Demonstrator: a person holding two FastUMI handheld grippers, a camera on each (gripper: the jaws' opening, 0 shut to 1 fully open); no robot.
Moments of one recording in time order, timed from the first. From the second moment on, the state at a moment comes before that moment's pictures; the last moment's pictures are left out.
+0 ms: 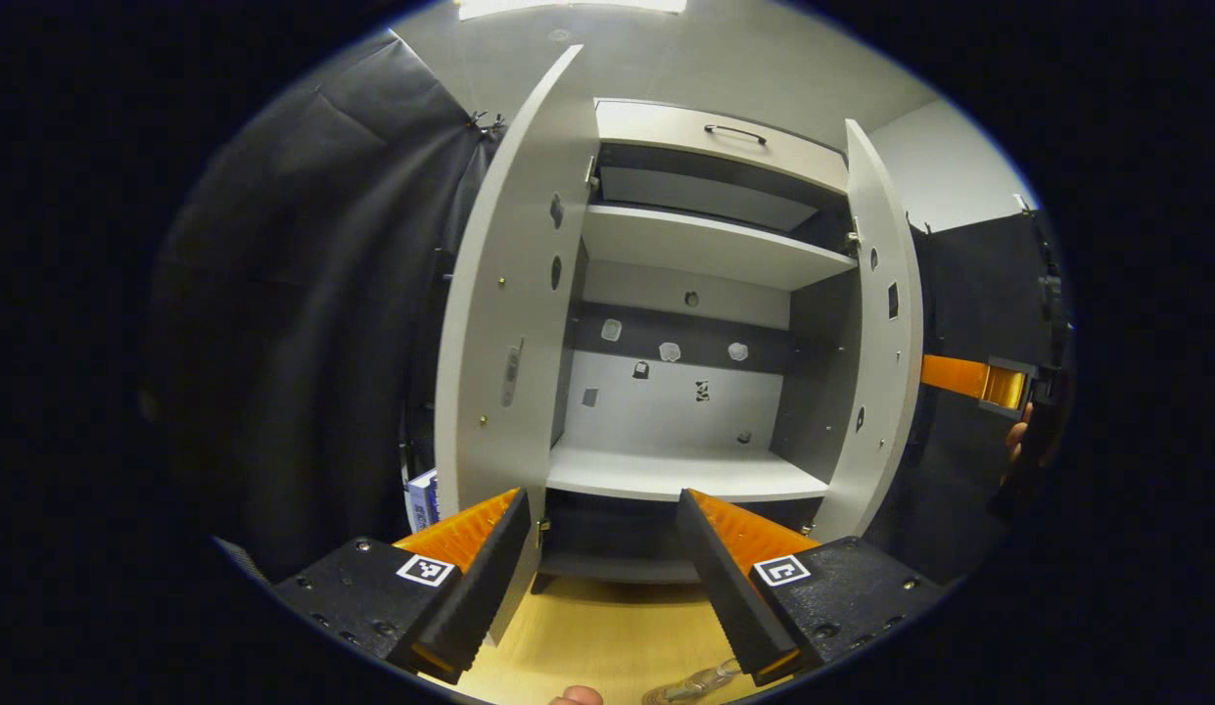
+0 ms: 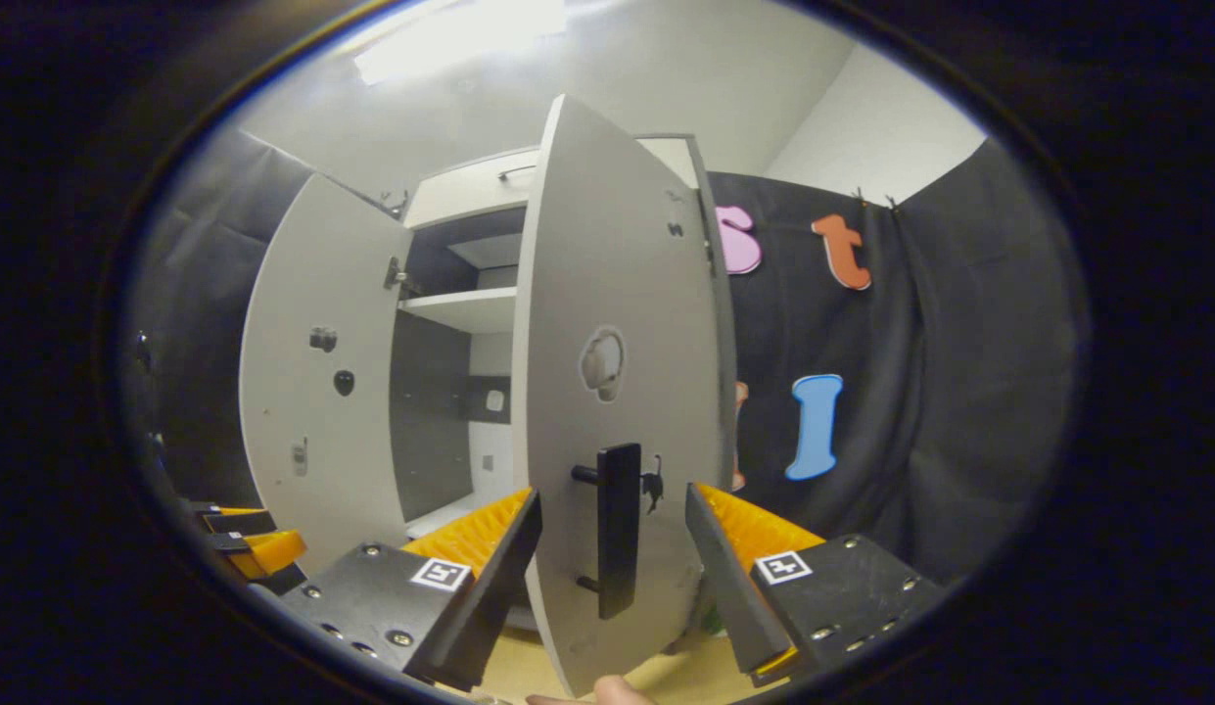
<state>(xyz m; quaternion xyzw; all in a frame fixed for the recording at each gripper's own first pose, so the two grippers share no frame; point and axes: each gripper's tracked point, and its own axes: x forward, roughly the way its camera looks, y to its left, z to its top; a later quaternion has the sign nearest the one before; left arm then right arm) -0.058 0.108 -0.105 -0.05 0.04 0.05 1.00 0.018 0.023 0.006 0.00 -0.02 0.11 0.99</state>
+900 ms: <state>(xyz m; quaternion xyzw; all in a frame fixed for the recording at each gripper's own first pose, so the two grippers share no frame) -0.093 0.196 -0.078 -0.04 0.01 0.19 0.98 0.030 0.077 -0.006 0.03 0.01 0.19 0.98</state>
